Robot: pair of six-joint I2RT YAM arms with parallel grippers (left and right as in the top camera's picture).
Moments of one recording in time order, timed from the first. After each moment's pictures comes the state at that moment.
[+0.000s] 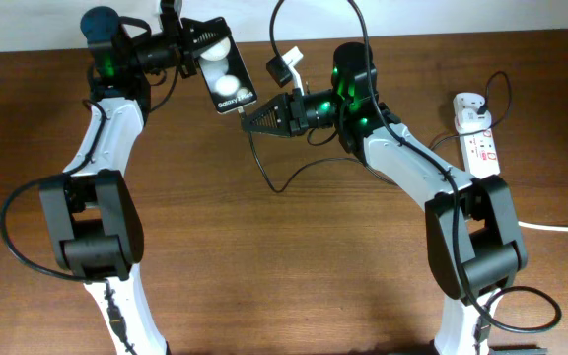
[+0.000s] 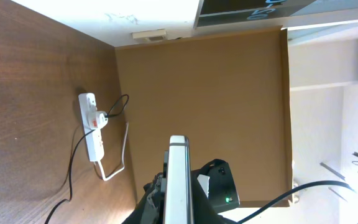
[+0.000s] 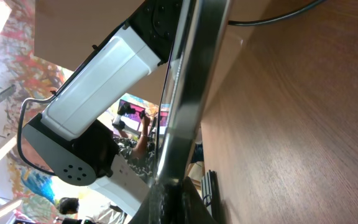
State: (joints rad) left arm 0.04 2.20 1.77 0.54 1.35 -1.51; right arm 0.36 2.02 1.45 0.40 -1.39 0.99
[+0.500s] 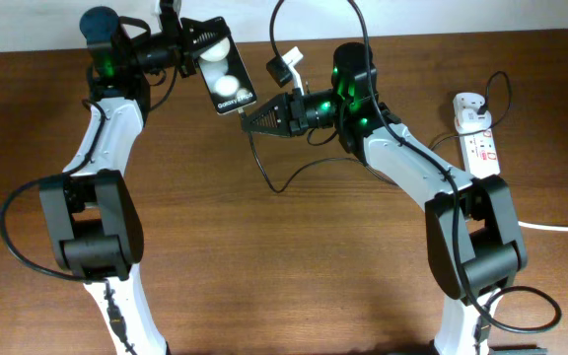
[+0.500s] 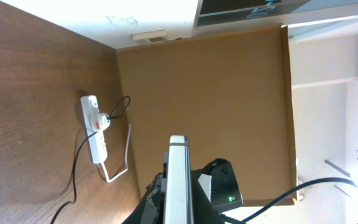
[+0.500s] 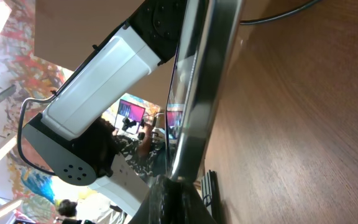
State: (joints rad) left arm 0.04 2.20 1.77 0.54 1.35 -1.48; right arm 0.36 2.02 1.45 0.40 -1.39 0.99
